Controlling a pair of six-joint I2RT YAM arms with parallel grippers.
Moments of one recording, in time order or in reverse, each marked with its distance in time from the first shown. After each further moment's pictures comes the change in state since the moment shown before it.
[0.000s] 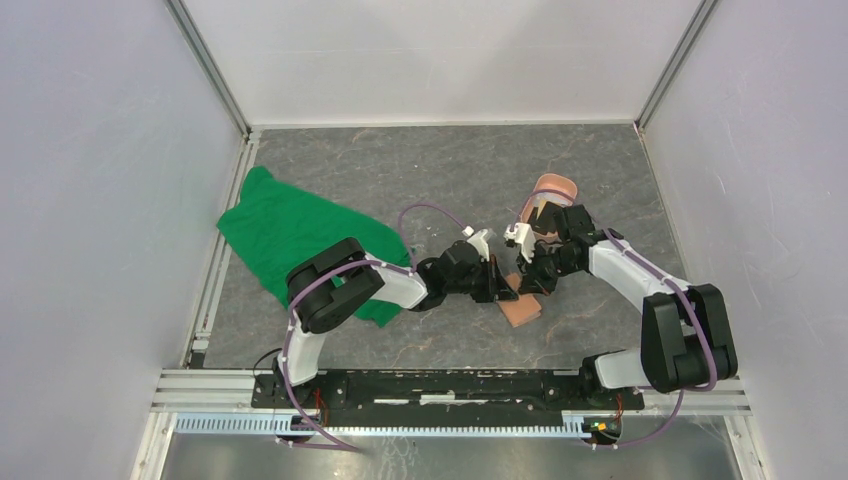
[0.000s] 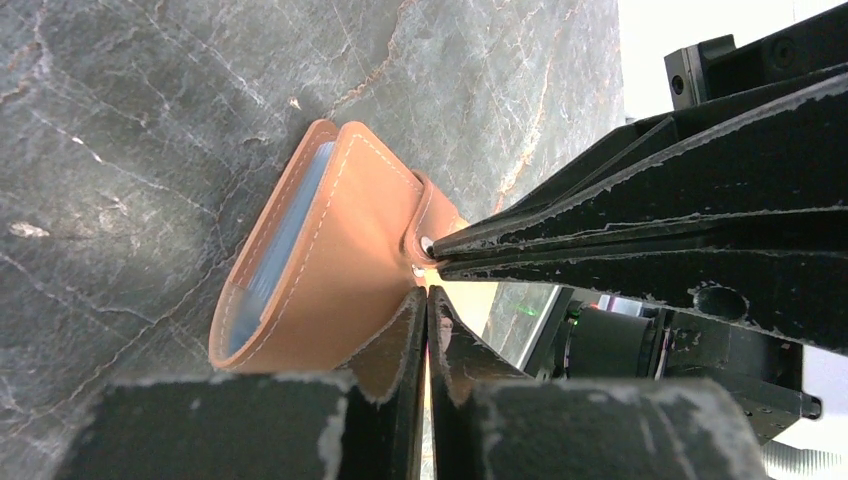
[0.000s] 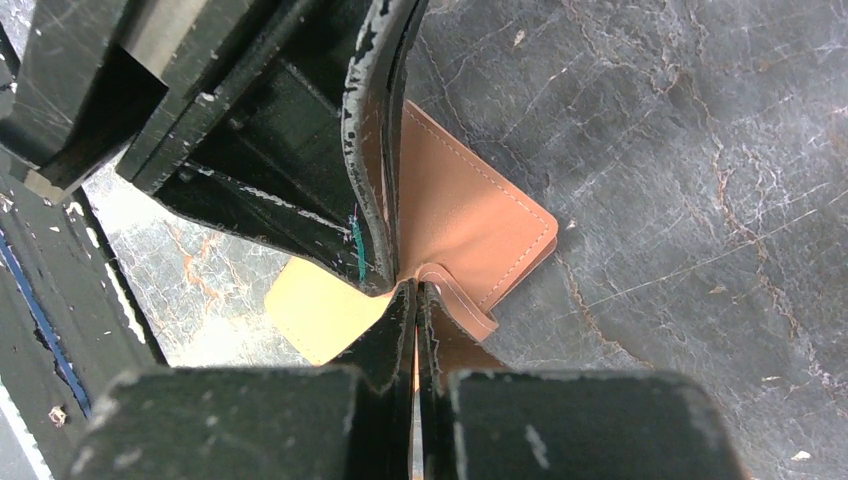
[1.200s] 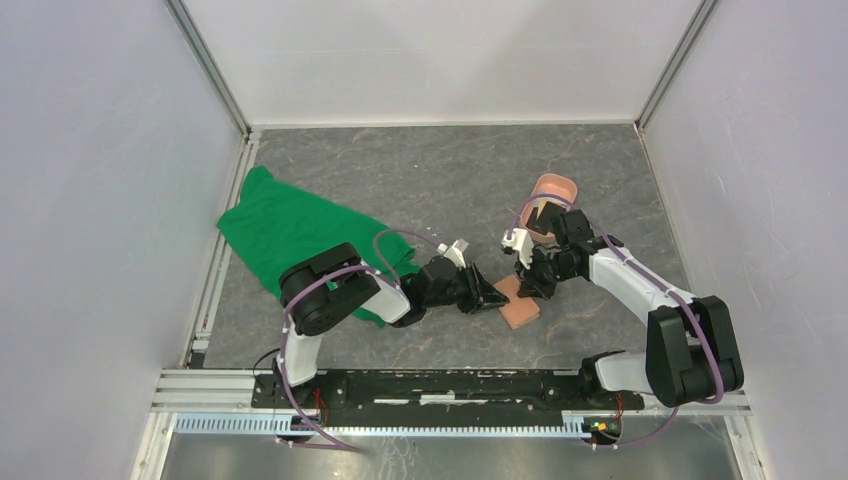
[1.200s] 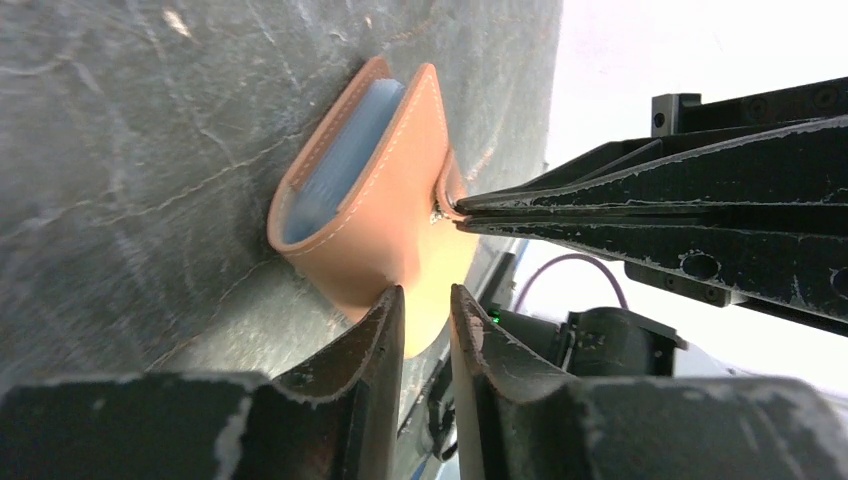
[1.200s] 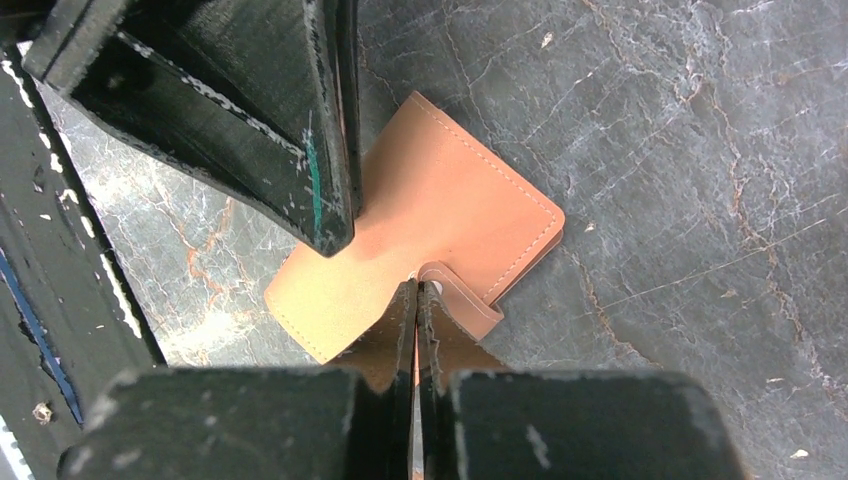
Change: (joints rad) left arm 0.007 -0.029 -0.224 0.293 -0.034 -0.352; right arm 0.042 -0.066 -0.038 0.012 0.029 -0.016
